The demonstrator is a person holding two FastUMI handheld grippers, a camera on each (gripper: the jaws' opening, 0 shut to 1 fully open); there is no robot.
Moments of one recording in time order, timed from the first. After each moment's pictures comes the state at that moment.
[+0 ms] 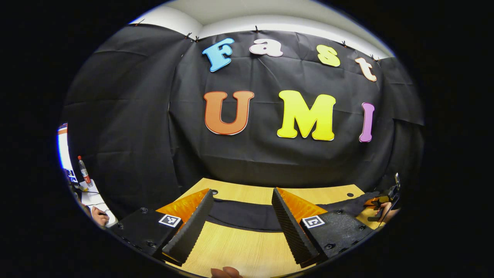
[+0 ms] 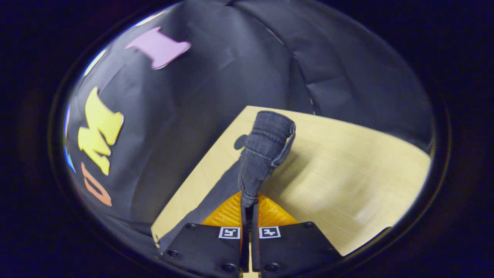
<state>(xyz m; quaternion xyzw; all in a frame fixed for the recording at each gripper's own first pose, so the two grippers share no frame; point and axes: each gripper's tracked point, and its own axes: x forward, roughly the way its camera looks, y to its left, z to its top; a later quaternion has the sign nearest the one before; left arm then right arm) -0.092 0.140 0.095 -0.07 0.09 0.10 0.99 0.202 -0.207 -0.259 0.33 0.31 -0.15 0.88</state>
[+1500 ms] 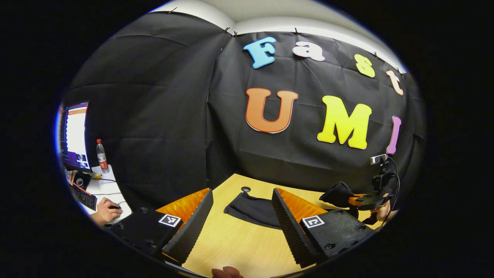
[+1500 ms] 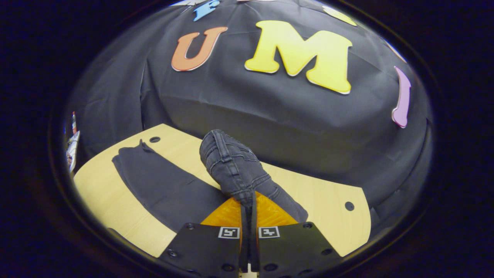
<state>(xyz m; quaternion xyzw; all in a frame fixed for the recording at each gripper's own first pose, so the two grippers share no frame) -0.134 0.255 0.067 -0.11 0.09 0.19 0.97 0.195 0.007 -0.121 -0.14 0.28 0.16 0.93</state>
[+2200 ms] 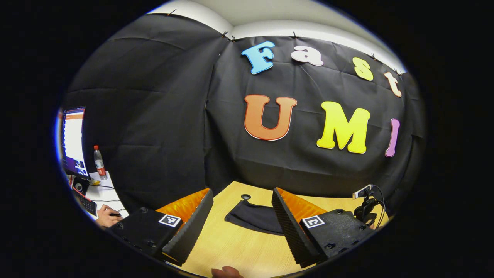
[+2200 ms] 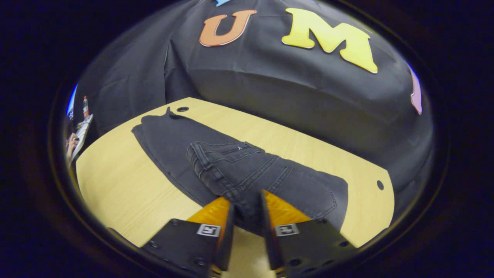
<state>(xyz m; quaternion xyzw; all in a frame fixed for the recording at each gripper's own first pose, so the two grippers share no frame) -0.116 0.266 0.086 -0.10 0.07 0.18 0.98 0.137 0.037 -0.167 -0.12 0.34 0.23 0.90</state>
